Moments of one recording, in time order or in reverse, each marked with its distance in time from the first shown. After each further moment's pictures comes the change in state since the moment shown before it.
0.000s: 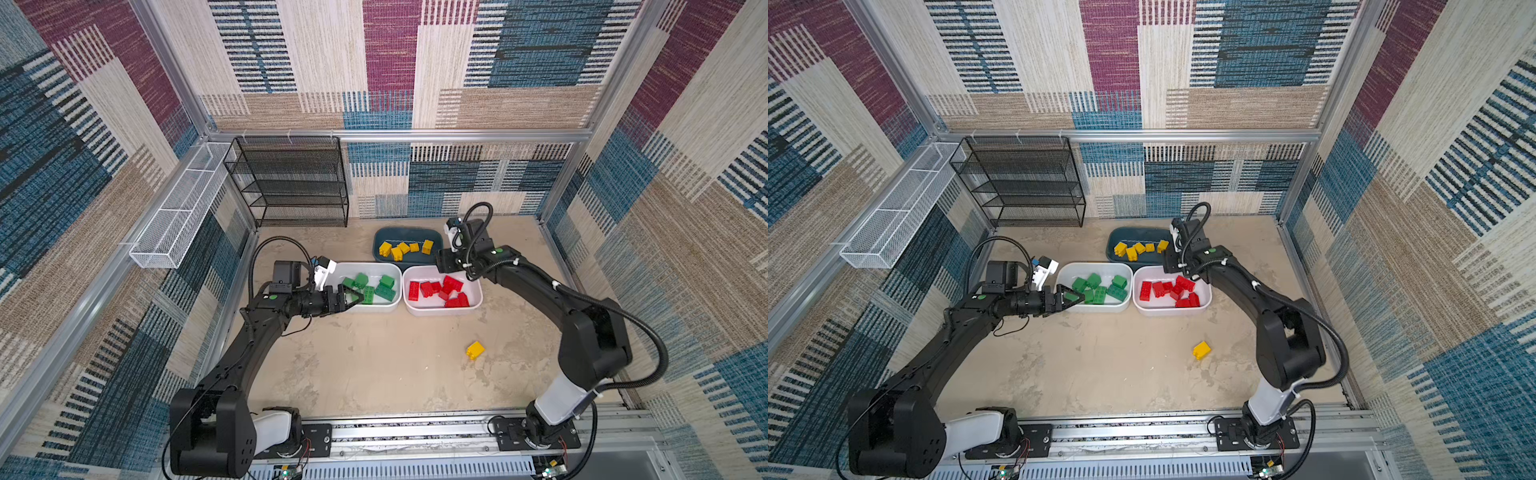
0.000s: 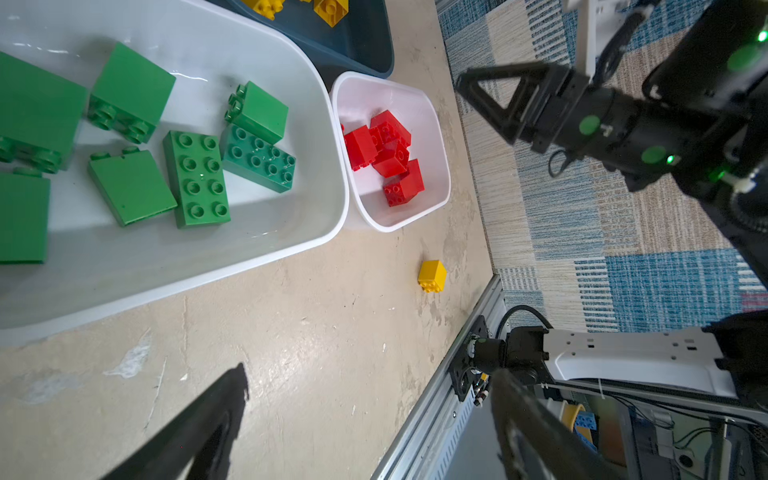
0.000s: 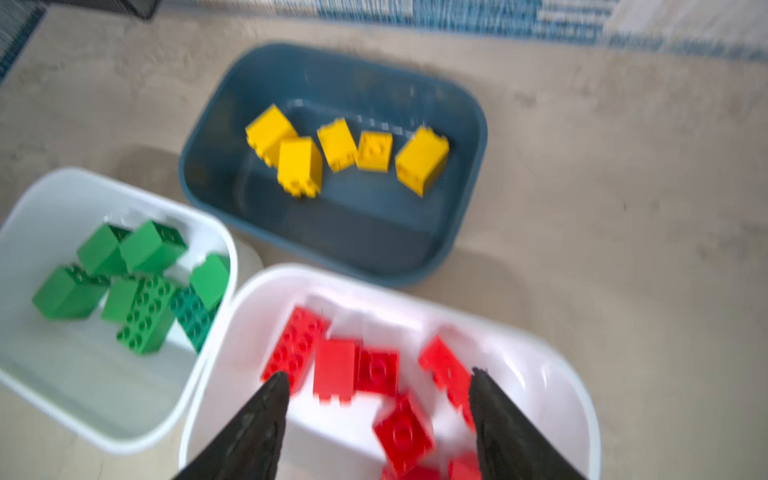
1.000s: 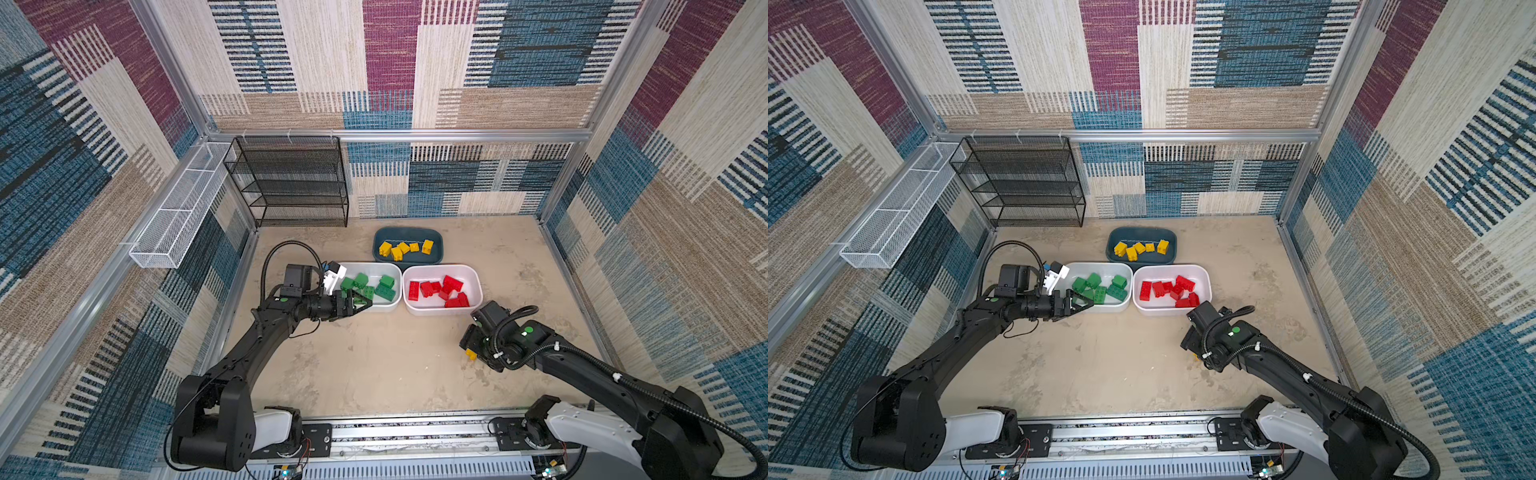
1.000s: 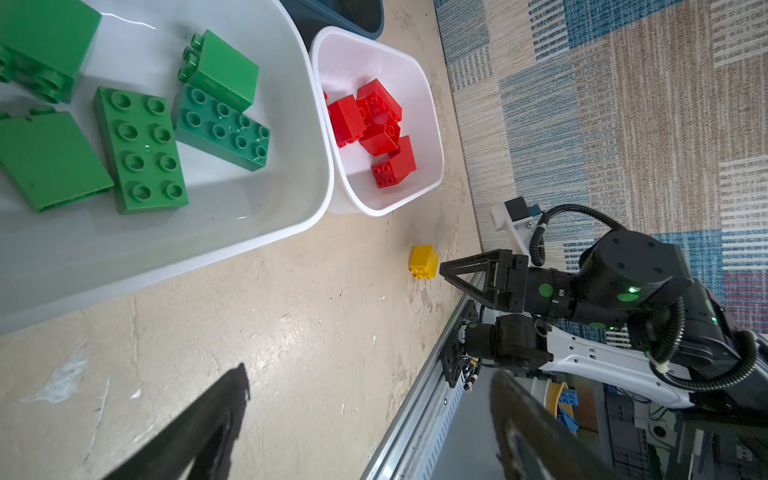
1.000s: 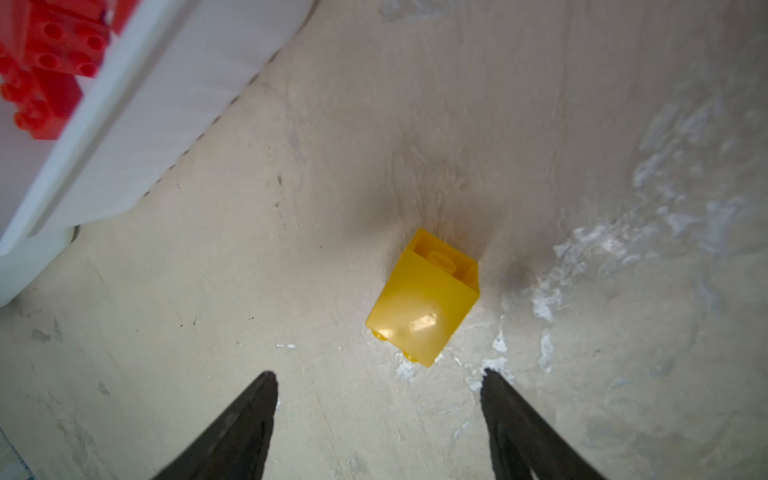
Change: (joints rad) left arm -0.067 0.035 -0.048 0.093 0.016 -0.037; right arm 0.223 -0.507 -0.602 -0.291 0.072 1.020
